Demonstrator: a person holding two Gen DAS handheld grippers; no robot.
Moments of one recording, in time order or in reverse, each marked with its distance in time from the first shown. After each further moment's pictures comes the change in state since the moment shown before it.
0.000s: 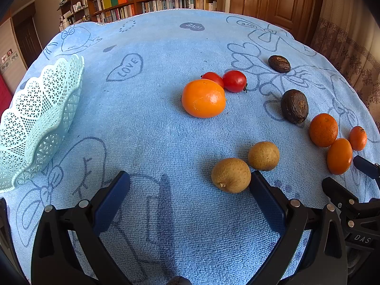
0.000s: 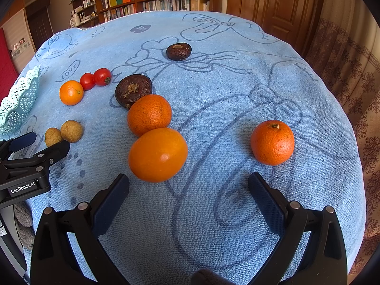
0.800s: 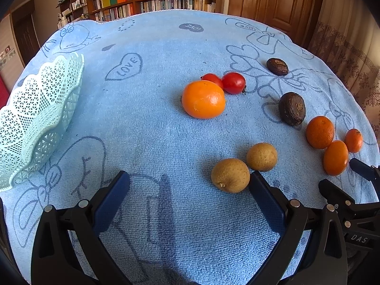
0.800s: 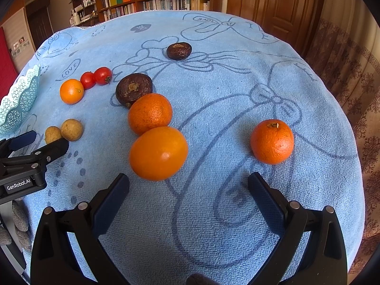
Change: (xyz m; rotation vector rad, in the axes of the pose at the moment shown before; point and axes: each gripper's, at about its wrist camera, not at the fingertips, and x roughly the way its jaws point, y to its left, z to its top) left arm -0.001 0.007 0.000 -0.014 -0.008 -0.040; right arm -0.003 0.000 -0.002 -0.002 0.004 -0.002
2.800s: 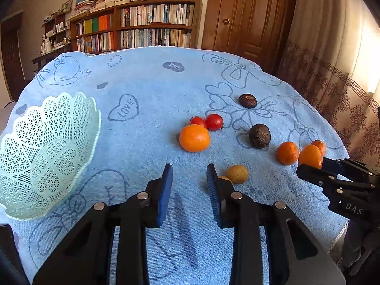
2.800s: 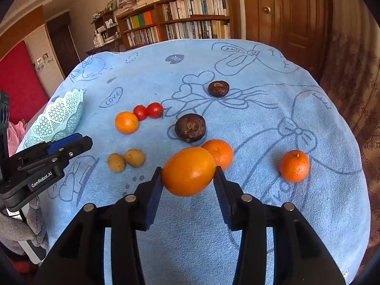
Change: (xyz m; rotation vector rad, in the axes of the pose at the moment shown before) left arm -0.058 0.031 0.005 0.057 -0.192 -0.150; right arm -0.052 0.031 0.013 0.001 -0.136 0.170
